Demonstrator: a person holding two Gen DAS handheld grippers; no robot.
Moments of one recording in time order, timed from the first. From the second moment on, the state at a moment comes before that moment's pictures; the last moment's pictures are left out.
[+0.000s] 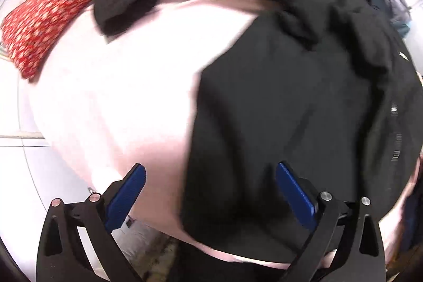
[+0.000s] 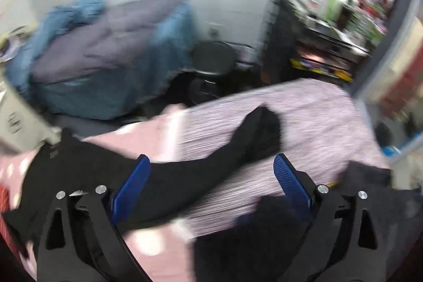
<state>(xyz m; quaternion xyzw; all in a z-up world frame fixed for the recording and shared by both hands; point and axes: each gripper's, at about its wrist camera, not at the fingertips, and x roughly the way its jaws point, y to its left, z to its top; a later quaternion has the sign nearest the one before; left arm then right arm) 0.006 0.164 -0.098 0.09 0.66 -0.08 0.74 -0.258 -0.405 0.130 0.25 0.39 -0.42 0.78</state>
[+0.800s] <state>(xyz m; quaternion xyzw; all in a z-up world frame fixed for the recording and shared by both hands) -0.011 0.146 -0.128 0.13 0.65 -0.29 0.69 -0.286 -0.147 -0.100 0.32 0.57 -0.26 0.71</state>
